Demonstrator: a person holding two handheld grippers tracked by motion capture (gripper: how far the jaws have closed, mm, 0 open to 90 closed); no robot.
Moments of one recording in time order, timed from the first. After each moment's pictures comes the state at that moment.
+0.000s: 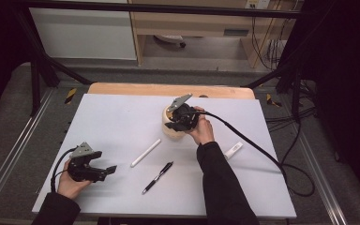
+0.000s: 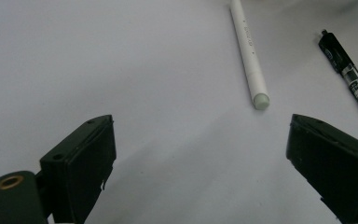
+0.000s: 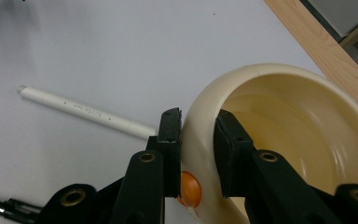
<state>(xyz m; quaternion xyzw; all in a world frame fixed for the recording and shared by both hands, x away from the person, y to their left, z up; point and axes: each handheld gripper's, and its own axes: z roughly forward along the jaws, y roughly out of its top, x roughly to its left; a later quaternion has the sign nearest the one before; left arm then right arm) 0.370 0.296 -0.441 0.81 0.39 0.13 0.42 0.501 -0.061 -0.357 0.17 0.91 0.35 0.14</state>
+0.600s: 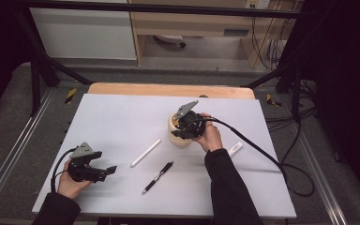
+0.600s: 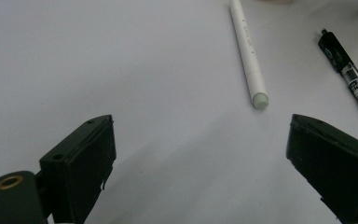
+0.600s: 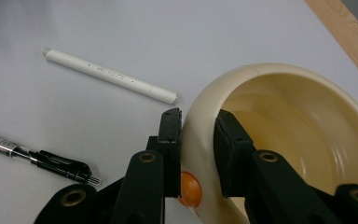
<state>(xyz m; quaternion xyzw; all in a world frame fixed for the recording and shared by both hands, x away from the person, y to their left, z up) 0.369 0.296 -0.441 0.81 0.39 0.13 0.42 0.479 -0.077 -0.363 0.16 0.92 0.33 0.12</state>
